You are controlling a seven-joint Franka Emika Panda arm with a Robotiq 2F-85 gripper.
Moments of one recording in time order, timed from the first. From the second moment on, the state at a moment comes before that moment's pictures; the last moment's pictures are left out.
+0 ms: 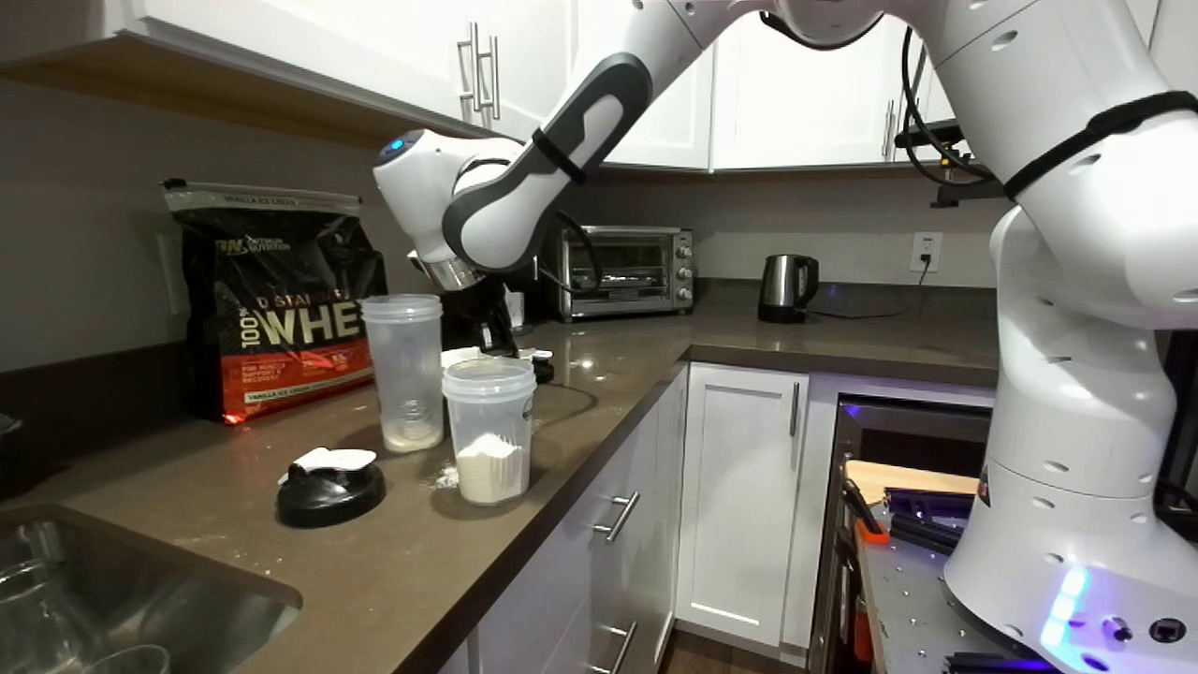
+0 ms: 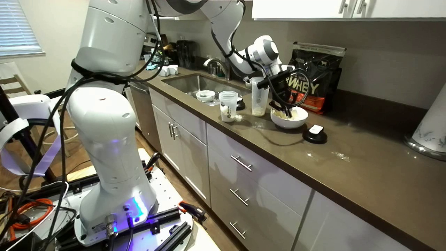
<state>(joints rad) 0.05 0.49 -0.06 -1.75 -0.70 2.10 0.00</state>
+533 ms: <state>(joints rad) 0.05 0.49 -0.05 -1.72 -0.61 2.05 -0.07</state>
